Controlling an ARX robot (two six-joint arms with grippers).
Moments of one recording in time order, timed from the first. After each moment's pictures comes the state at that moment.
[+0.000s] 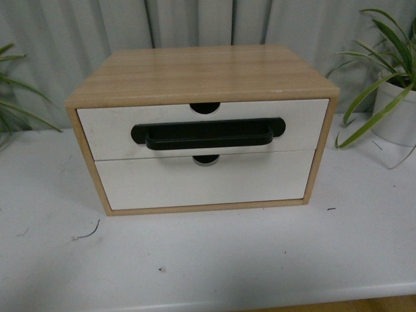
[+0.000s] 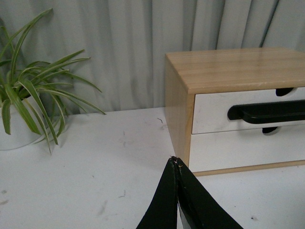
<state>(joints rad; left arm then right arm) 0.00 0.01 0.01 0.00 0.00 0.00 -0.01 0.01 0.01 -0.01 0.02 0.00</state>
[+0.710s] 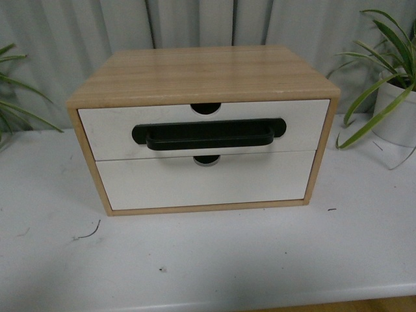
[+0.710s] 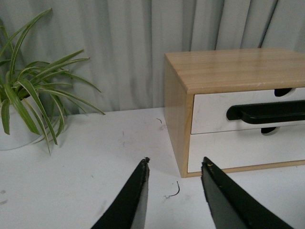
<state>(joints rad) 0.00 0.01 0.01 0.00 0.00 0.00 0.00 0.00 0.01 0.00 0.00 0.00</state>
